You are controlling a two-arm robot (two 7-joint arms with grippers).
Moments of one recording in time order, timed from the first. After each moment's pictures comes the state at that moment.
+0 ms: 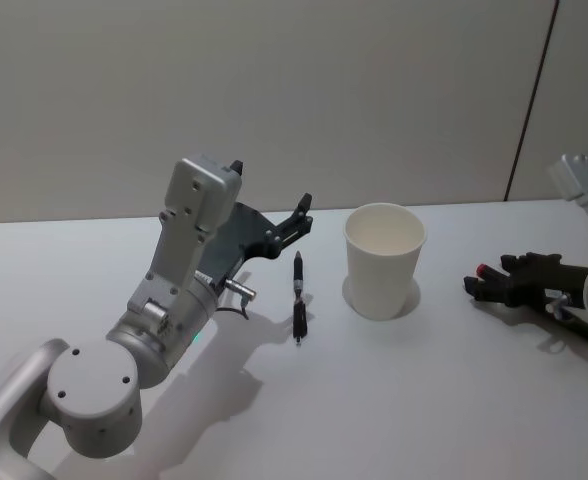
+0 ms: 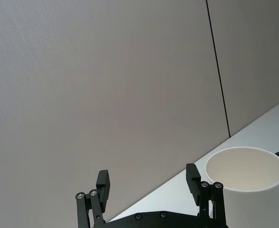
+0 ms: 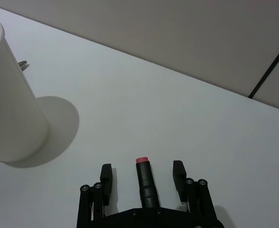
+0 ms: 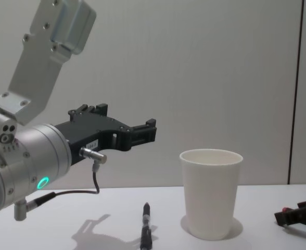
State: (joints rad) left arm -0.24 0.38 0.45 -1.63 -0.20 0.01 -0.01; right arm 0.44 0.39 -0.26 -1.24 0.16 0.51 0.61
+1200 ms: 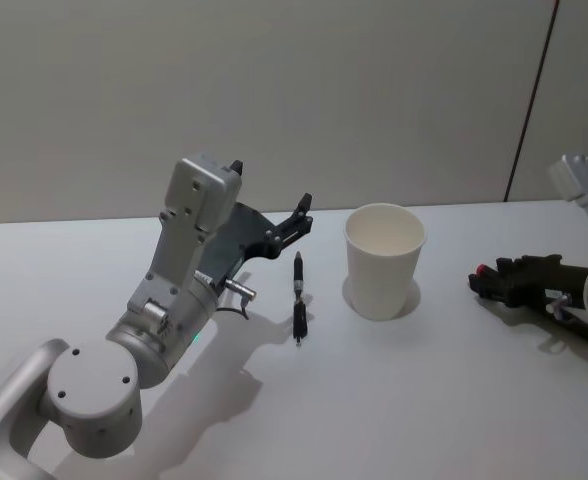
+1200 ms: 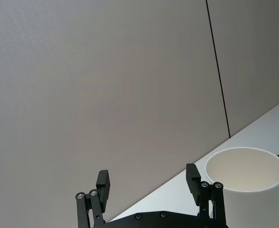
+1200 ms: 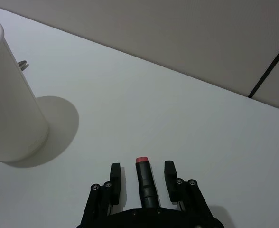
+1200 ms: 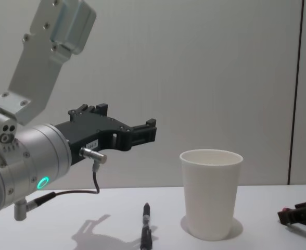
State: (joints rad) left arm -0.24 0.38 0.45 -1.63 -0.20 0.01 -0.01; right arm 0.44 0.39 -0.26 -1.24 0.15 0.51 0.61
